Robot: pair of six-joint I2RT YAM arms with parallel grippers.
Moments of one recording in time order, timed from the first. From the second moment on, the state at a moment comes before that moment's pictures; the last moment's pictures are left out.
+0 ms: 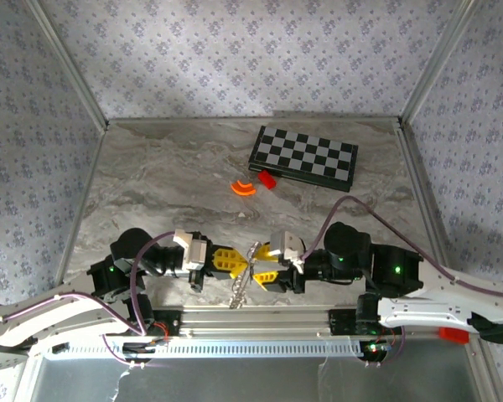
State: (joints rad) left arm -1.19 0.64 0.70 0.09 0.46 -0.01; right arm 1.32 0.78 0.94 -0.42 -0.17 -0.05
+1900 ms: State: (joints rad) left arm -1.19 0.65 0.80 -0.26 0.33 0.16; right arm 1.38 0.80 0.92 -0.46 -0.01 -0.07
